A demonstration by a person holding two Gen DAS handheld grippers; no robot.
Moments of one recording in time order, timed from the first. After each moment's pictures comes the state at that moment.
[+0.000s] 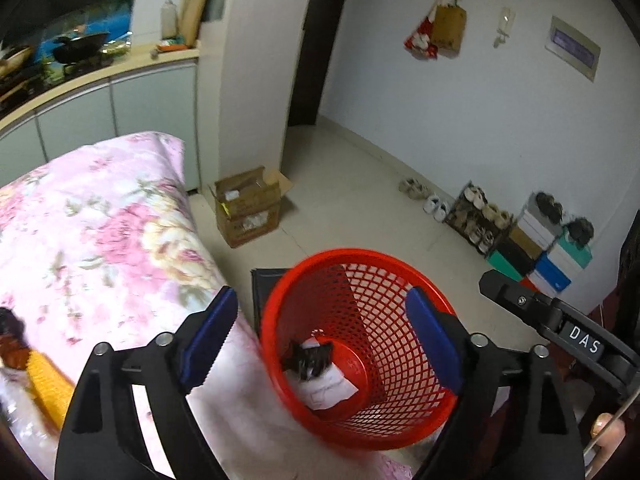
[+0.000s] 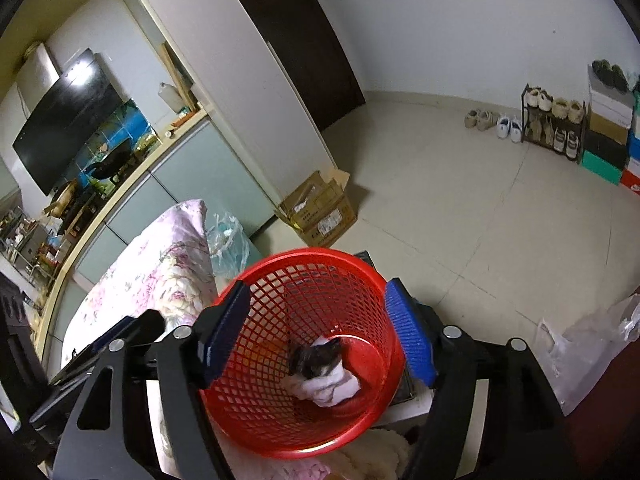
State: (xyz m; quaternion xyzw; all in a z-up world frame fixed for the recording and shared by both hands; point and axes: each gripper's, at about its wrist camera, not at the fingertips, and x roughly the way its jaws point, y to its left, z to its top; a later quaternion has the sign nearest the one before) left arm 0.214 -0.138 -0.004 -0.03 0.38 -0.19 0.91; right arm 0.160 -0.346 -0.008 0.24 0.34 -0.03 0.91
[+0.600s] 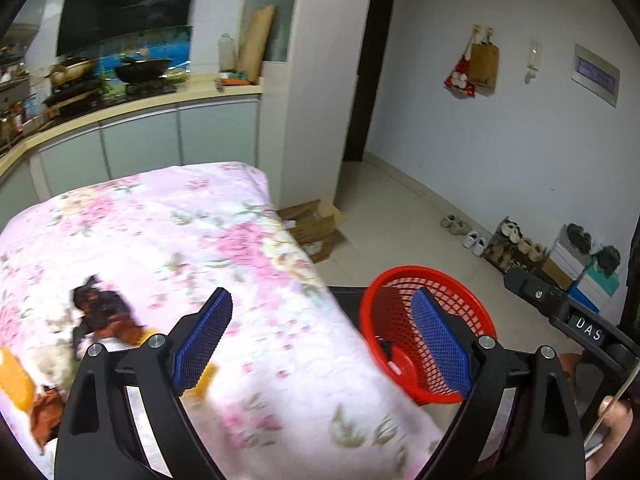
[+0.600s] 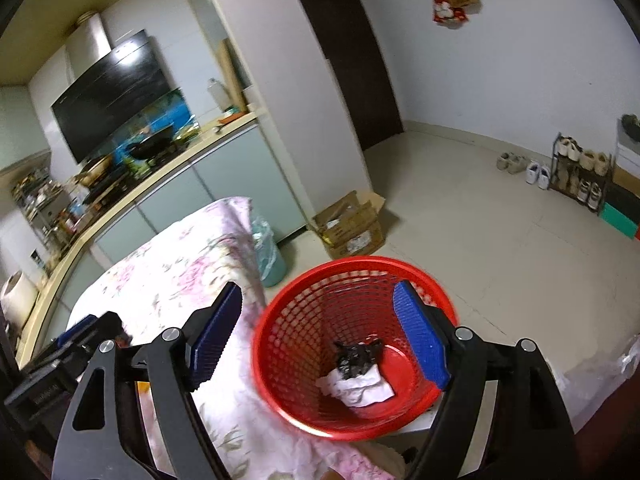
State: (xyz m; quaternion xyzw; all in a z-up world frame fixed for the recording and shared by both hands) left arm 0.155 -0.048 0.043 -0.04 0.32 -0.10 0.94; right arm 0.138 -0.292 0.023 0.18 0.31 0.03 0.93
